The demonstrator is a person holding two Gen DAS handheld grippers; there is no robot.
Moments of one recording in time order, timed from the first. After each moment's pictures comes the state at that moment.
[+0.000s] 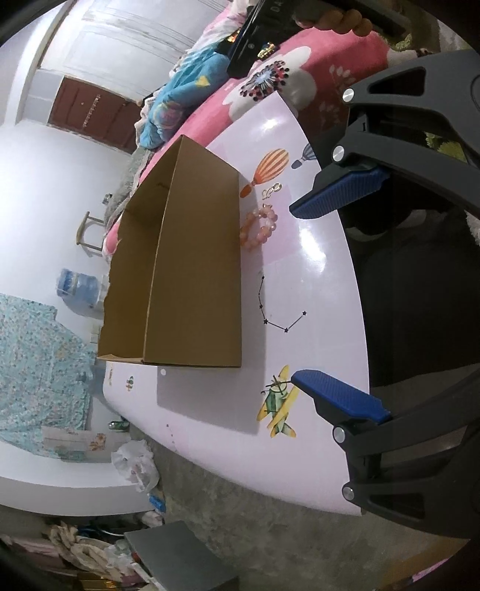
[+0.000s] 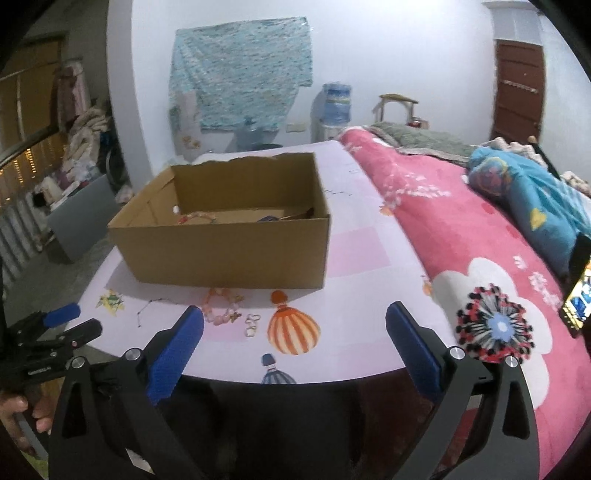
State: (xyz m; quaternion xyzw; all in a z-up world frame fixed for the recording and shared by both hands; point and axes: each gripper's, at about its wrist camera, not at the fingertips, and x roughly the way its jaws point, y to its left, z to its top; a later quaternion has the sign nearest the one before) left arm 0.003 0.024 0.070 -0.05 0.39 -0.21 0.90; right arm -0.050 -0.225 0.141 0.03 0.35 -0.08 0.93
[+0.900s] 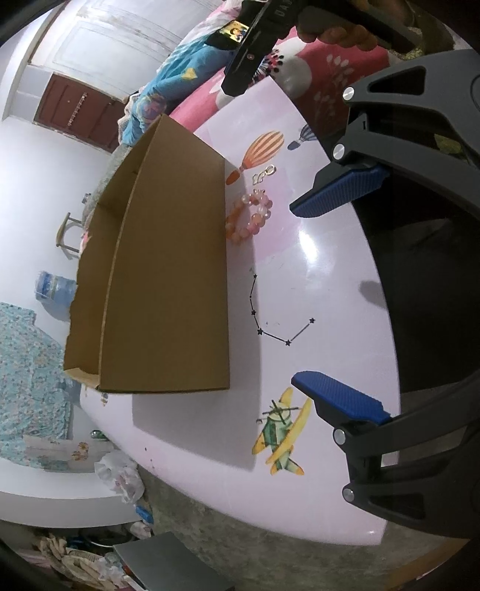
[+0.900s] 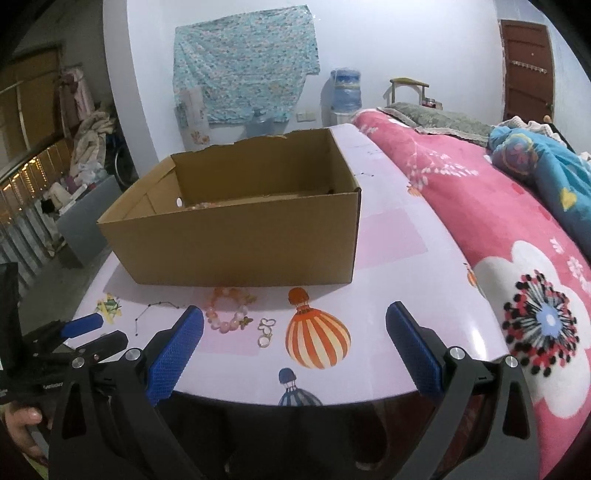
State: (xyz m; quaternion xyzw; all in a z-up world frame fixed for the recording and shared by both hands) left arm 0.040 -0.003 0.035 -0.04 0.42 -0.21 0.88; right arm -0.007 -0.227 0.091 0.07 0.36 -0.03 0.93
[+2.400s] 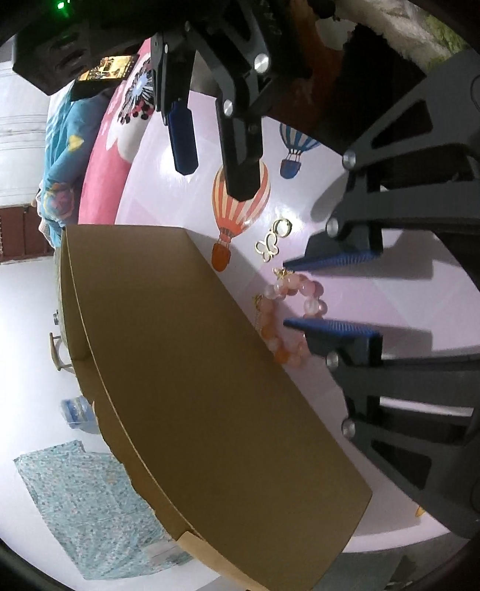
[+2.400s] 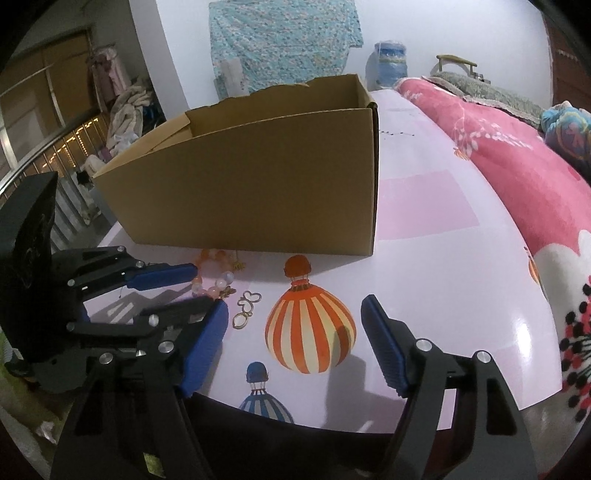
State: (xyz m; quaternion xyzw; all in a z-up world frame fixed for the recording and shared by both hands) left arm 0.053 -0.131 0.016 0.21 0.35 -0.35 0.85; right arm 0.016 -0.252 0.042 0.08 0.40 0.07 0.91
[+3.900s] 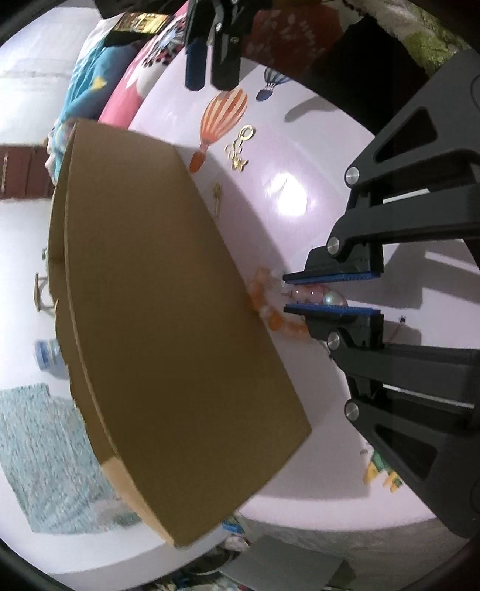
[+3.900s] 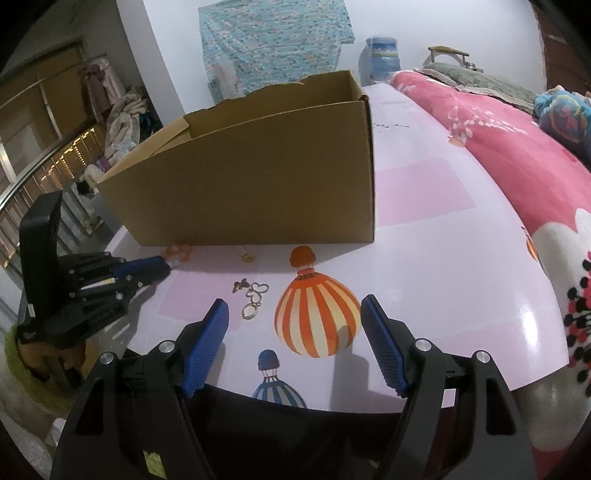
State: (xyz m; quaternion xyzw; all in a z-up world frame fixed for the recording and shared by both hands) left arm 0.079 -0.054 0.016 0.15 0.39 -0.26 0.87; right arm 0.012 -0.253 0.040 0.10 0.41 0.07 0.90
